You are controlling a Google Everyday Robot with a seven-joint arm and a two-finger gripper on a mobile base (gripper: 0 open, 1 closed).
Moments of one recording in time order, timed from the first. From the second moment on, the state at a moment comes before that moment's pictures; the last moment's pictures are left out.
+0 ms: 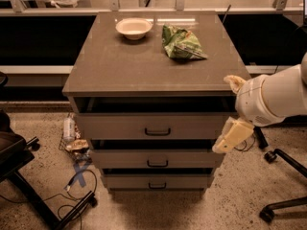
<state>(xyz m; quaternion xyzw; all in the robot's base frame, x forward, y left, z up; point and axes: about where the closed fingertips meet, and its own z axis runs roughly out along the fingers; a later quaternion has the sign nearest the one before) 0.480 -0.175 0.843 -0.60 0.73 0.01 0.32</state>
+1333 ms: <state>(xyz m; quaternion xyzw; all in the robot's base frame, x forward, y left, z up) 0.537 -0.179 0.722 -0.59 0.74 0.09 0.32</state>
